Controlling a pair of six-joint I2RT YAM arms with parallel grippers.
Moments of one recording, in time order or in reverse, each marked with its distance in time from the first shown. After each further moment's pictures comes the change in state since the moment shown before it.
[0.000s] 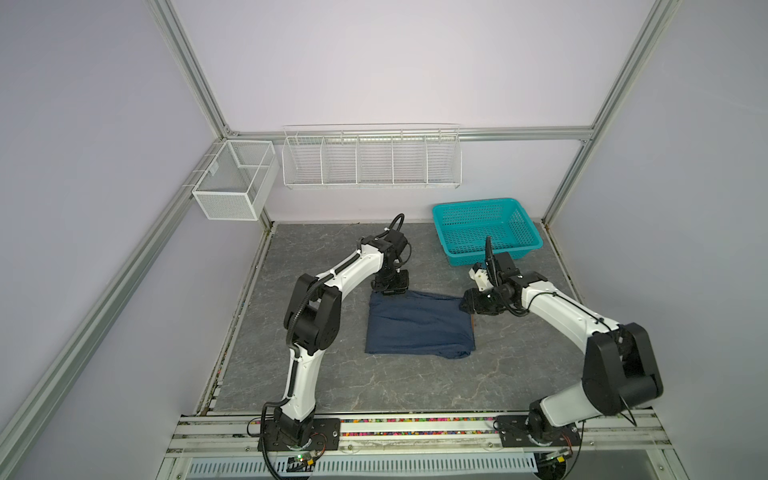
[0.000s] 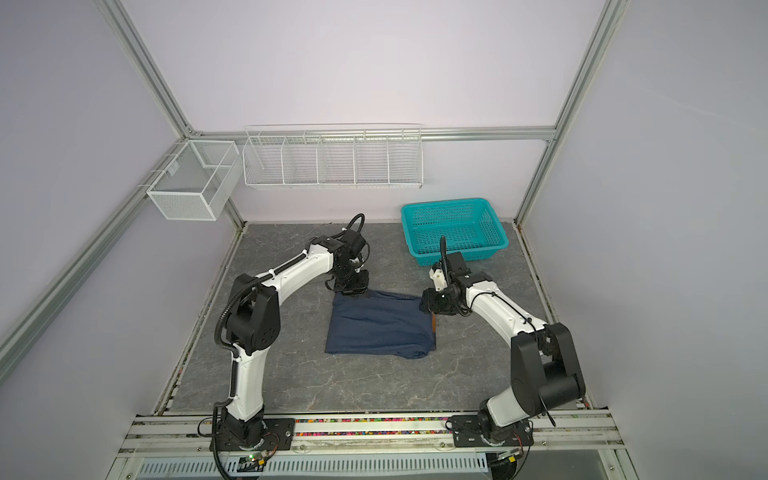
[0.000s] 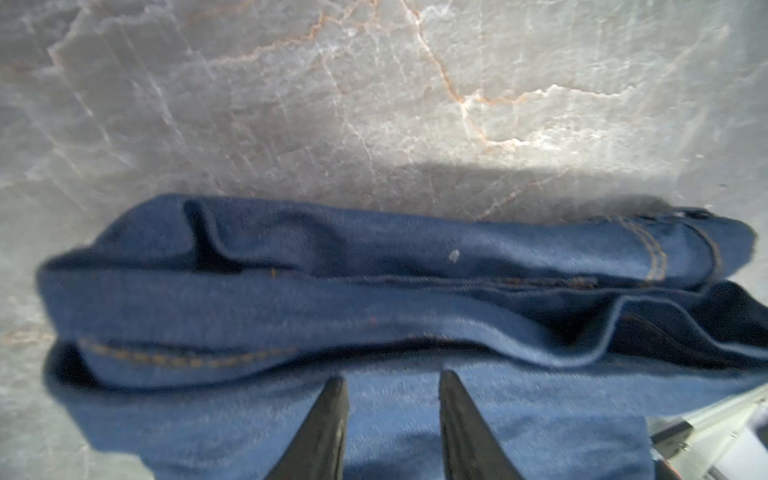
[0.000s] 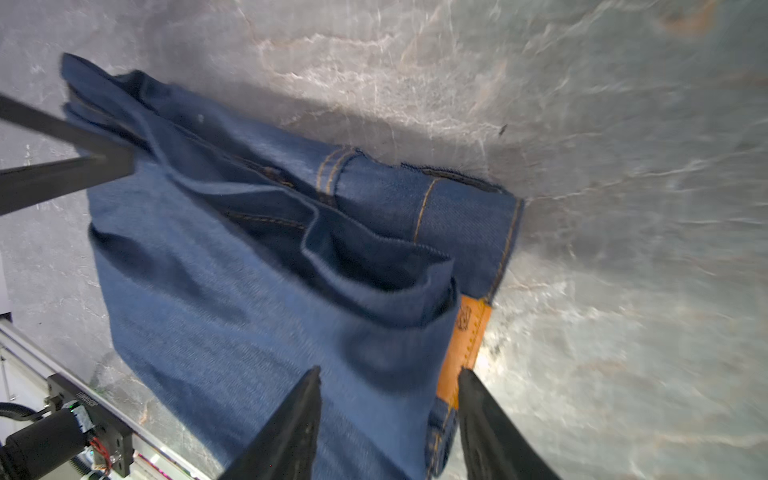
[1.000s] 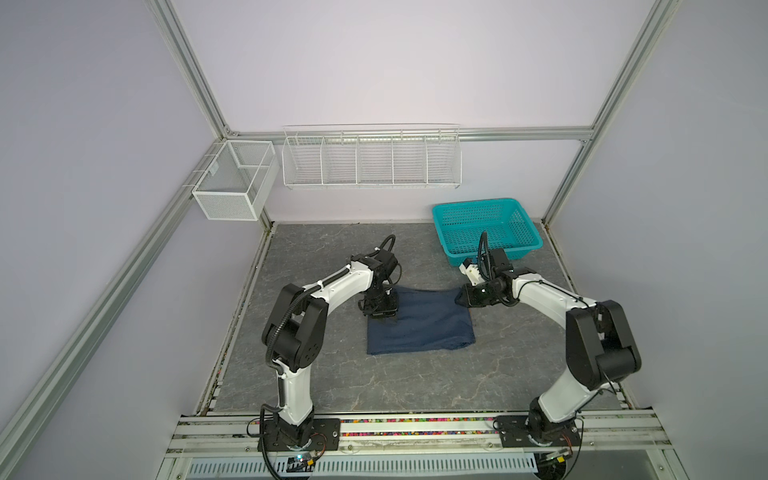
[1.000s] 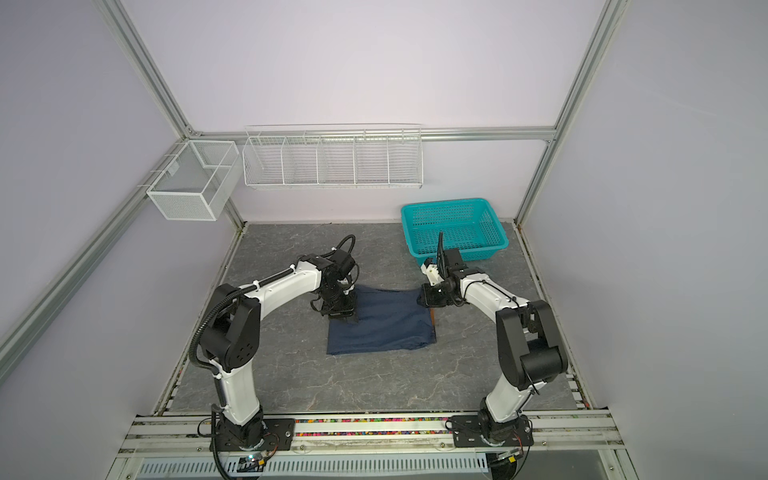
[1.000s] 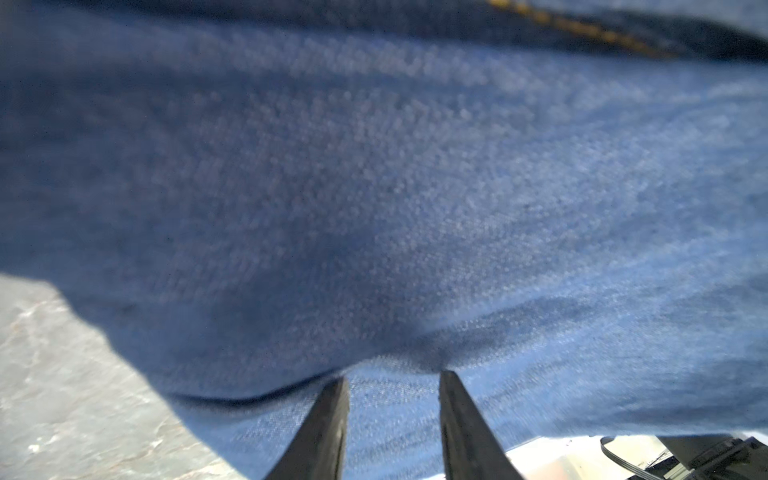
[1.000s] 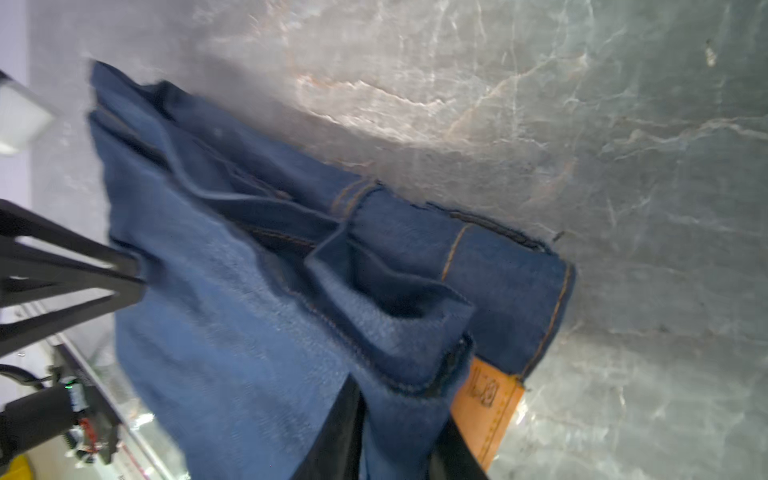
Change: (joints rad) left arm -0.002 -0.164 -0.323 0.039 0.048 -0.005; right arm -0.037 0.150 0.055 0.128 -0.100 -0.164
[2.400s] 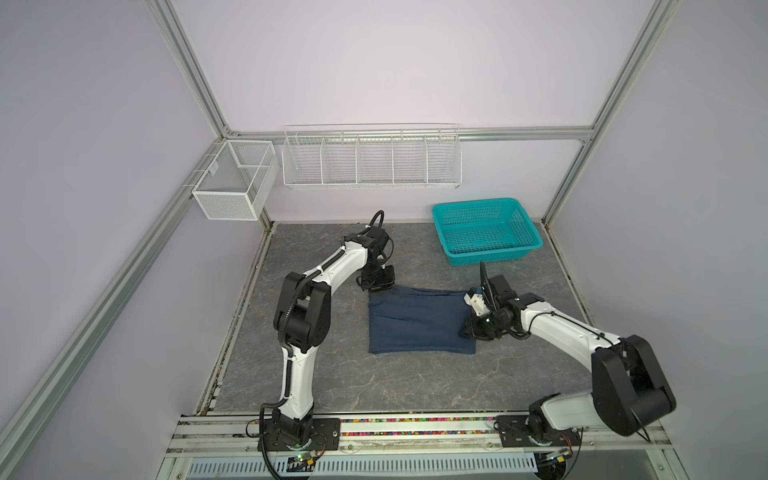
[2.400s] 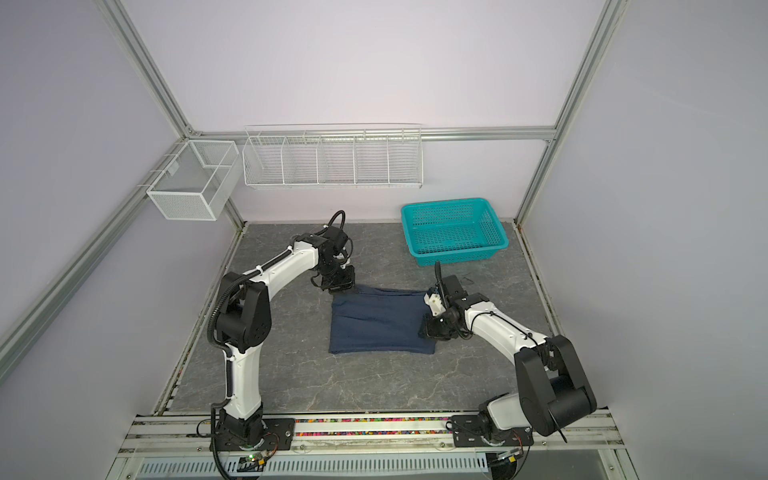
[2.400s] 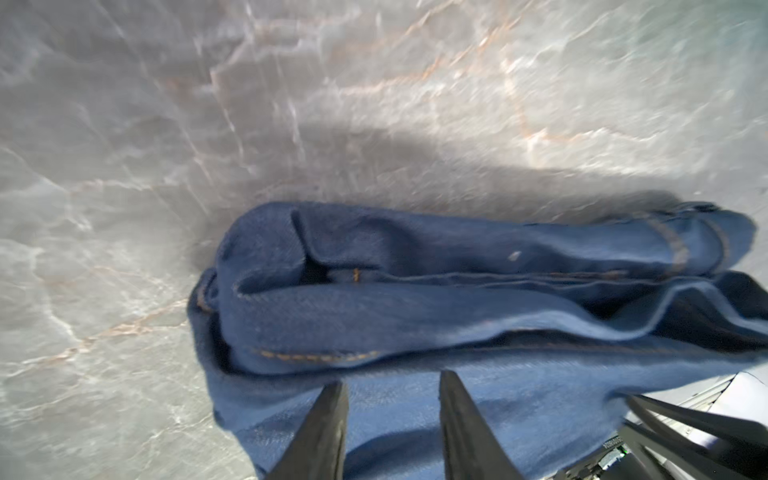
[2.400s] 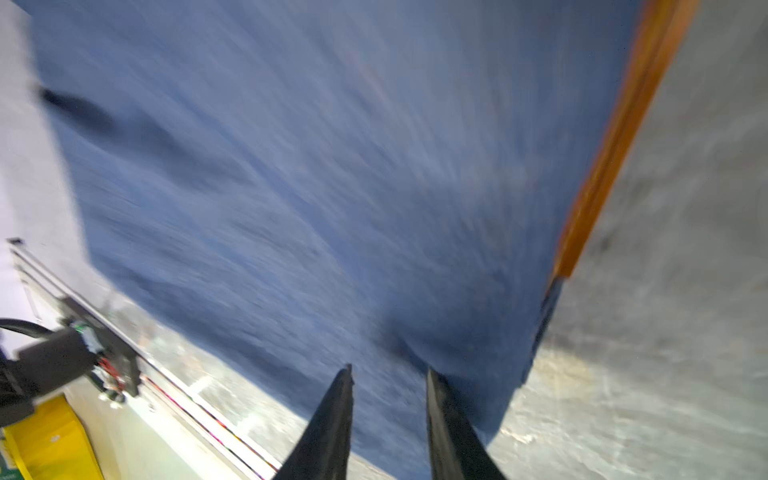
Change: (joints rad) left arm 0.115 0.164 0.307 -0.033 -0.004 0.041; right arm 0.106 -0.291 -0.243 -0.095 0.030 0.202
